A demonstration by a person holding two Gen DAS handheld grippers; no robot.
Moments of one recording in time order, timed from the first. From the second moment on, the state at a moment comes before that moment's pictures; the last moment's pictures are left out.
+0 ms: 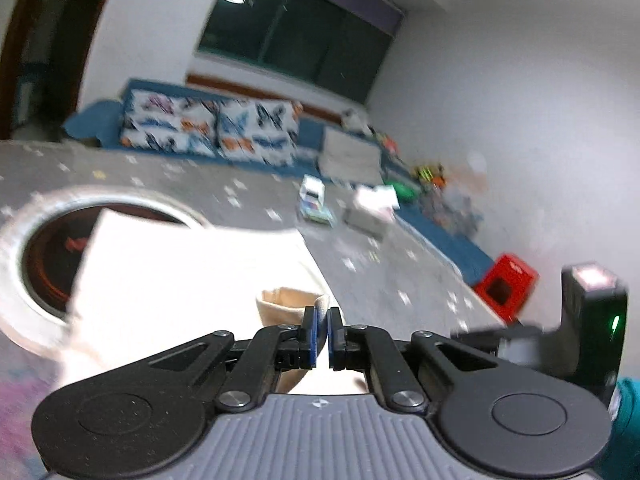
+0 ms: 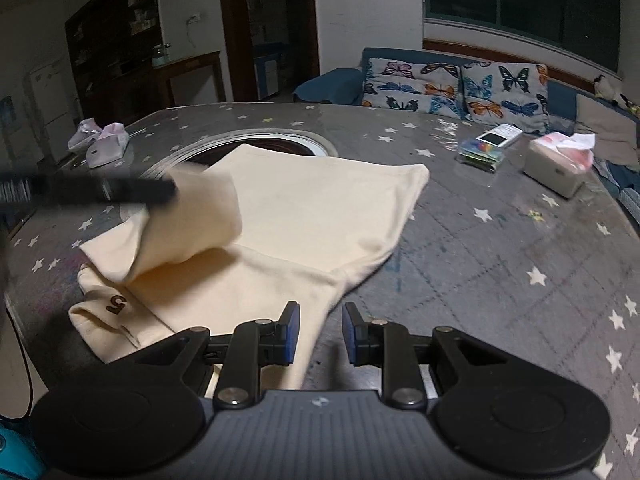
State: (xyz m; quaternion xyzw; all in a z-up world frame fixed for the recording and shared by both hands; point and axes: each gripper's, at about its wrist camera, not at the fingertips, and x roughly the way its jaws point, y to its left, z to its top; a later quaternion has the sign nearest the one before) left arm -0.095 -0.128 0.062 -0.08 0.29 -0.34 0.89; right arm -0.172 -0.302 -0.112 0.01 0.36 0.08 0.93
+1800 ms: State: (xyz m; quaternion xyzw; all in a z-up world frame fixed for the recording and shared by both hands) left arm -0.065 -0.072 0.038 0.02 0.32 -0.29 0.90; right arm -0.151 -0.243 -0.109 -0.06 0.36 0.18 0.91
